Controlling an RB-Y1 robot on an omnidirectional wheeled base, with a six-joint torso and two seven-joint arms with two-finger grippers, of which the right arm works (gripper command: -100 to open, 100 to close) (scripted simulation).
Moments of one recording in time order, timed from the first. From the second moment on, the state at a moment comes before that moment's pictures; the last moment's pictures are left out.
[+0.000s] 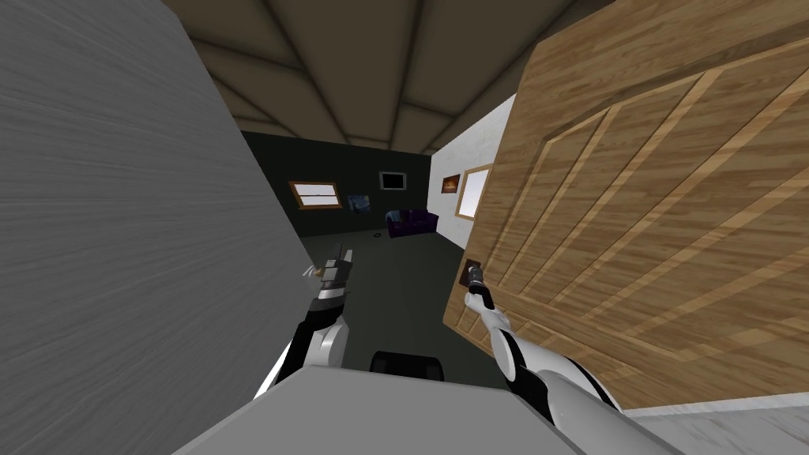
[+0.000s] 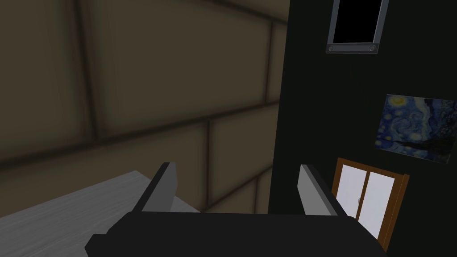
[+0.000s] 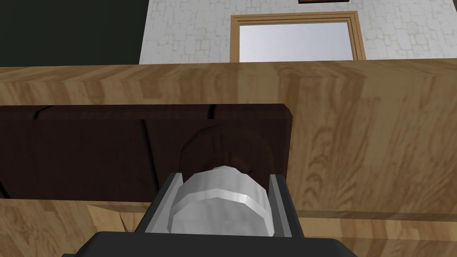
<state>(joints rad) -0.51 -0.28 -0.44 -0.43 -0.24 -0.56 0.14</state>
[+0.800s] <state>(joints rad) -0.50 -0.31 -0.50 -0.42 -0.26 -0.57 0.16</state>
